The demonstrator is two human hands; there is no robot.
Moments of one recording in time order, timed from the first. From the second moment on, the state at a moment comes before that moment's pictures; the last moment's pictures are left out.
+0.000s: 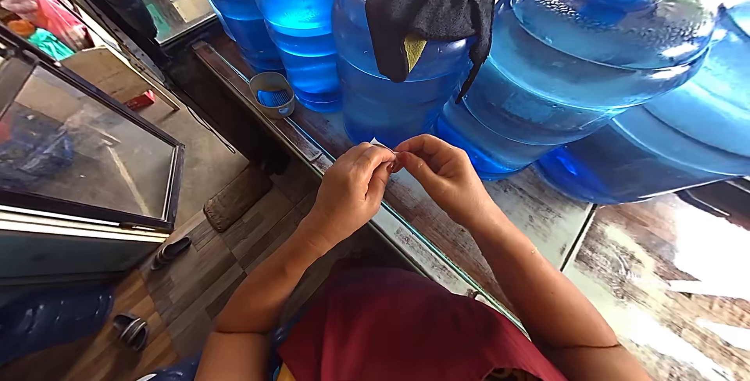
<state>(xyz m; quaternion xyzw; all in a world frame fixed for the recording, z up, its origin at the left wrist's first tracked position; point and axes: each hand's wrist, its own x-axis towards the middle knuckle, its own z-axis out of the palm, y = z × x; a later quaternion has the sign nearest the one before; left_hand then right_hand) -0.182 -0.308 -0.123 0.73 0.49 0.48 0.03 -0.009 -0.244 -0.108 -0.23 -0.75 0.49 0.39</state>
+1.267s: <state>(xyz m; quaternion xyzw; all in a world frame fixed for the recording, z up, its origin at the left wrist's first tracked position) -0.186 -0.273 -0.152 0.55 0.25 0.58 0.55 0.339 -0.028 0.048 -0.73 -0.54 -0.16 0.39</state>
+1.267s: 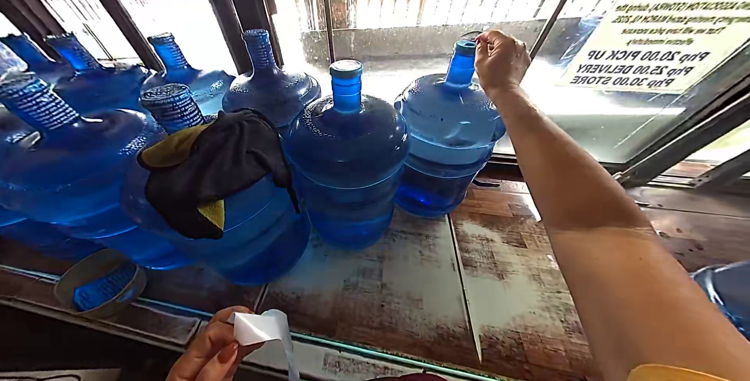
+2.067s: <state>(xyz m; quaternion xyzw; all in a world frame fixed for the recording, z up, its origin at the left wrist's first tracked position) -0.197 -0.289 -0.142 0.60 0.28 0.61 0.44 0.166 -0.192 0.032 -0.57 -0.81 0.01 0.12</state>
